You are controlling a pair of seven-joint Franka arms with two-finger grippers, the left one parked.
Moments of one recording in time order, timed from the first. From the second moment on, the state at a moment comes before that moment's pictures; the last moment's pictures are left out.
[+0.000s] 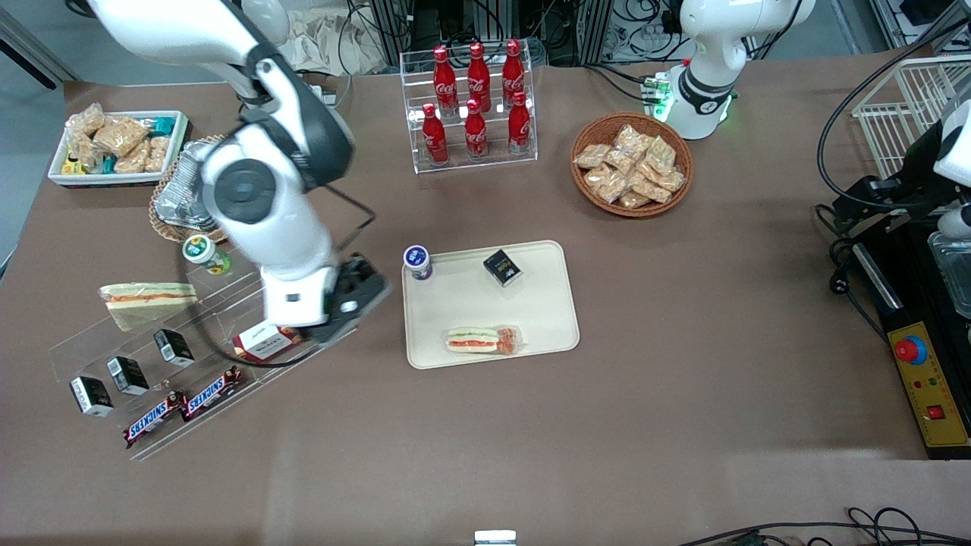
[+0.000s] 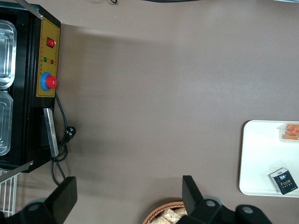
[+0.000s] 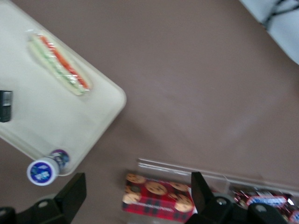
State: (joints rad) arm 0.09 0.32 0.35 -1.55 -0.17 1.91 -0.25
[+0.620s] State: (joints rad) arm -0.08 0.13 0.15 -1.55 -0.07 1.75 -0.25
